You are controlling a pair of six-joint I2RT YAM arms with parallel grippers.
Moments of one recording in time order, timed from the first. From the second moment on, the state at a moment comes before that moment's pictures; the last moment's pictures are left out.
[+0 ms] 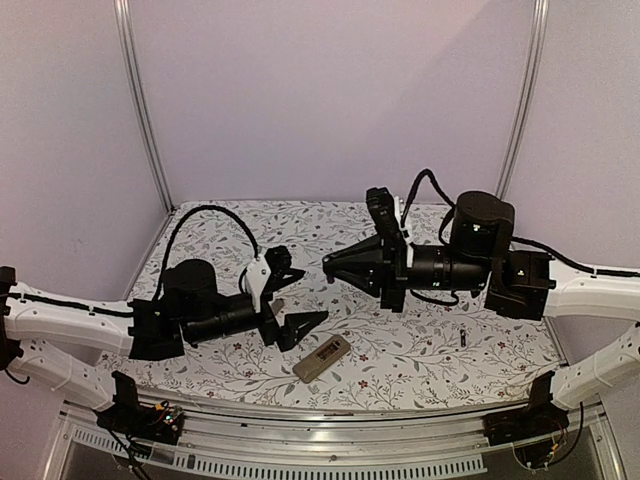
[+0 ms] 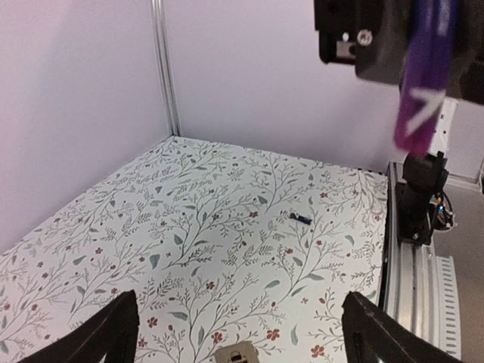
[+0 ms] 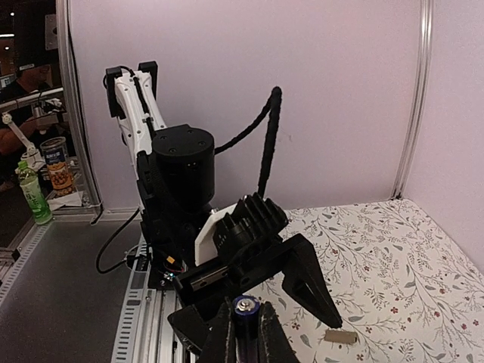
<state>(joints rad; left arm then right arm) -1.15 1.20 0.61 0.50 -0.05 0.04 1.12 1.26 1.00 0.24 -0.34 0.02</state>
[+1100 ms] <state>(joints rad) -1.16 1.35 0.49 0.38 -0.11 0.03 1.12 1.20 0.87 0.10 -0.26 -0.33</state>
